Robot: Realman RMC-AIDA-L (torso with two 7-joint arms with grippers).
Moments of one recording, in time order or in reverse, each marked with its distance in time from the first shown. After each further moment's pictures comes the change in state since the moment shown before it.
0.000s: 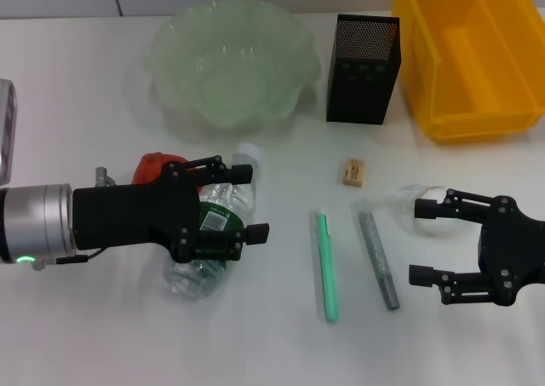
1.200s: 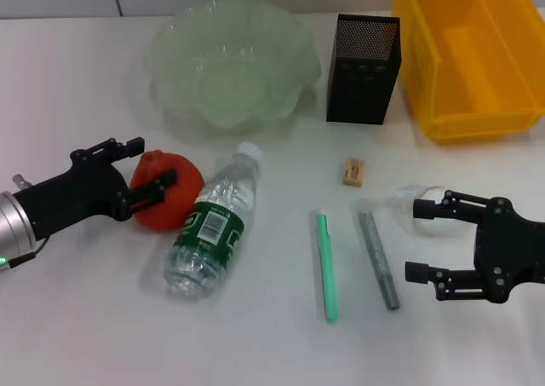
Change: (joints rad) left arm 0.157 -0.005 0.044 -0.019 -0.294 -0.407 0.081; right arm -0.002 0.000 -0.007 0.023 -0.001 0.050 0.000
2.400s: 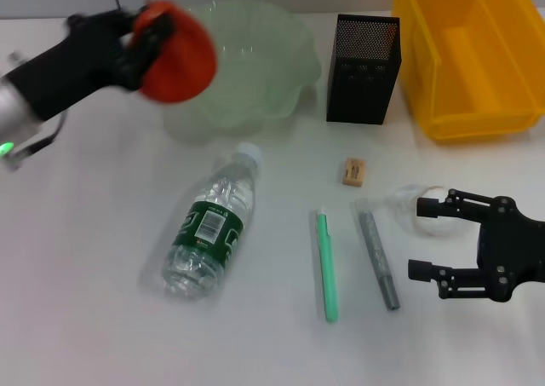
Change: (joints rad) left arm -0.136 -0.001 0.020 0.062 -0.260 0.164 -0.089; right arm -0.005 -0.002 0.009 0.000 0.001 0.000 0.000
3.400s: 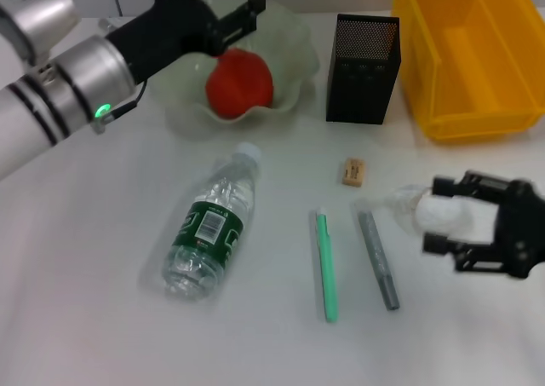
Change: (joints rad) left arm -0.172 0.000 0.010 -0.266 -0.098 -0.297 0.210; right arm 0.003 -0.002 0.065 -0.020 0.018 -0.045 0.102
